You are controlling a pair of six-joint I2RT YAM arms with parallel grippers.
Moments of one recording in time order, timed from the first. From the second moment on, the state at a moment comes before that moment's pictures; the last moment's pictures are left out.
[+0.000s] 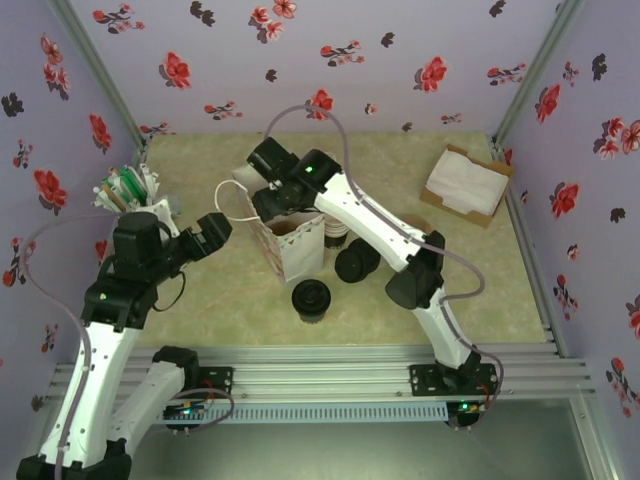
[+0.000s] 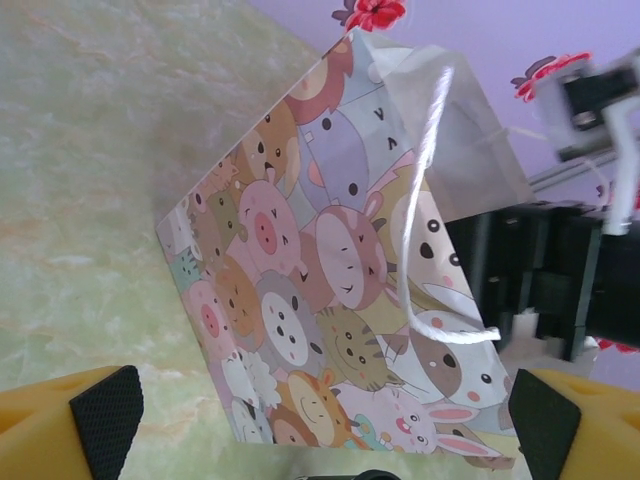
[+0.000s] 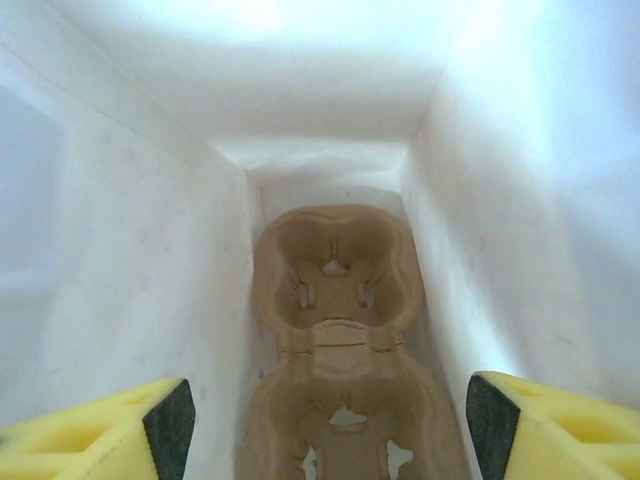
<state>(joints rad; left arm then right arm) -0.24 0.70 0.97 -0.76 0.22 -0.69 0.94 2.20 2.47 -1.29 0.13 0.43</state>
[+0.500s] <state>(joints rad) -0.24 0.59 1.06 -0.78 0.22 -0.71 0.94 1.94 2.42 -1.28 0.12 0.38</state>
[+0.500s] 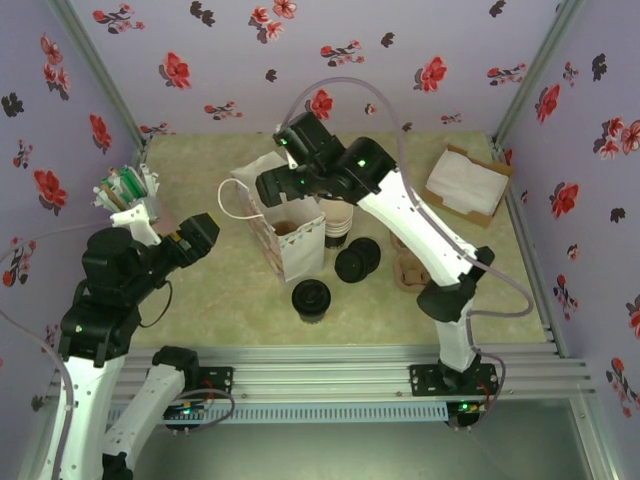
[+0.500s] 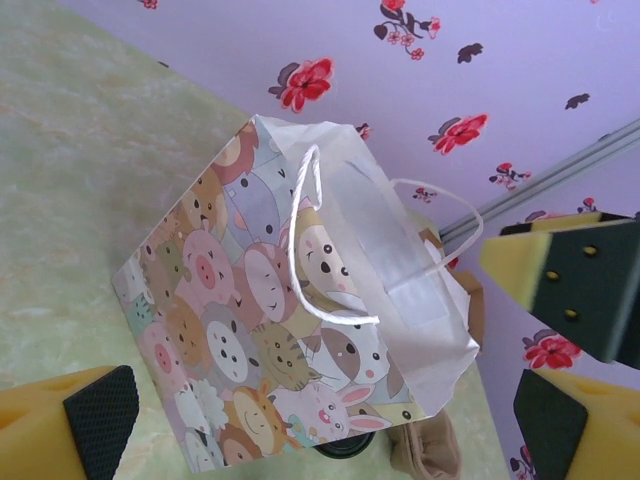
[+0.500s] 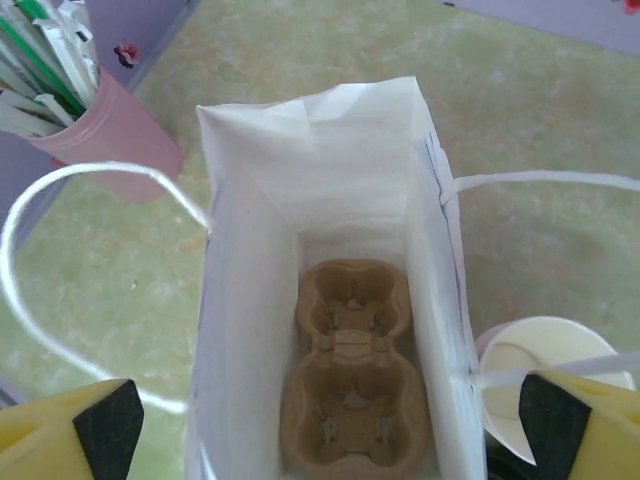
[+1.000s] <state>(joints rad) -0.24 0.54 1.03 -0.82 0.26 -0.75 0.94 1.29 1.62 -0.98 0.12 0.33</state>
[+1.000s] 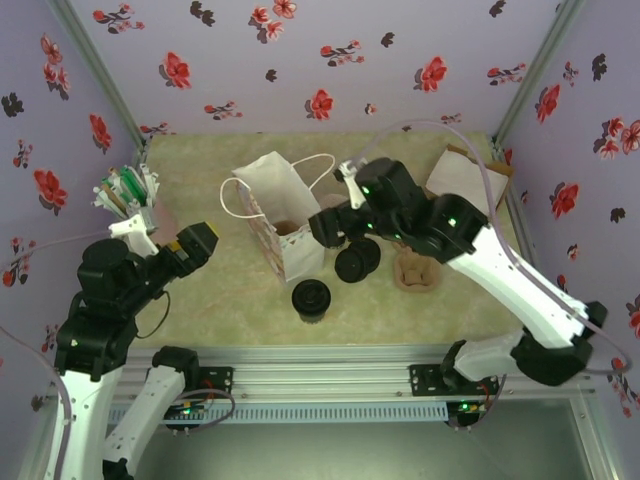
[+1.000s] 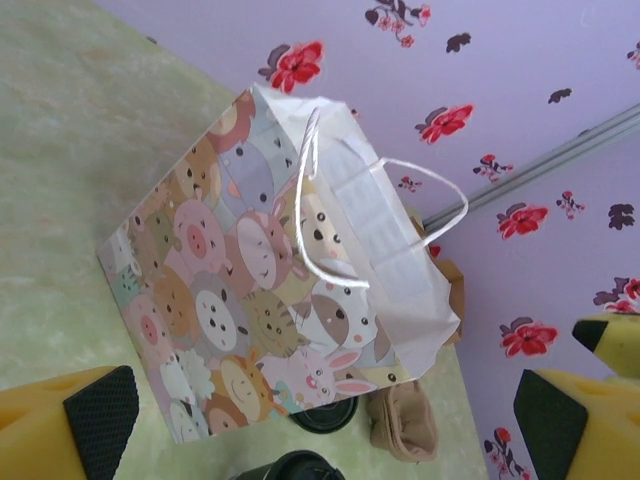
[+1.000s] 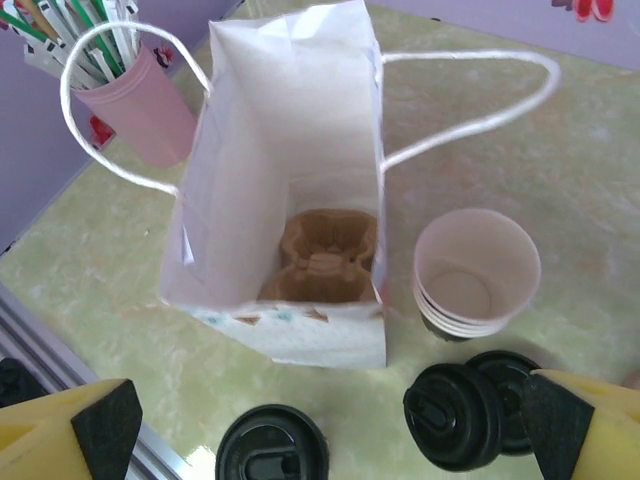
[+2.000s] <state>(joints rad) -0.29 0.54 0.69 -0.67 0.24 -0.85 0.74 1.03 1.10 -0.80 0.21 0.46</state>
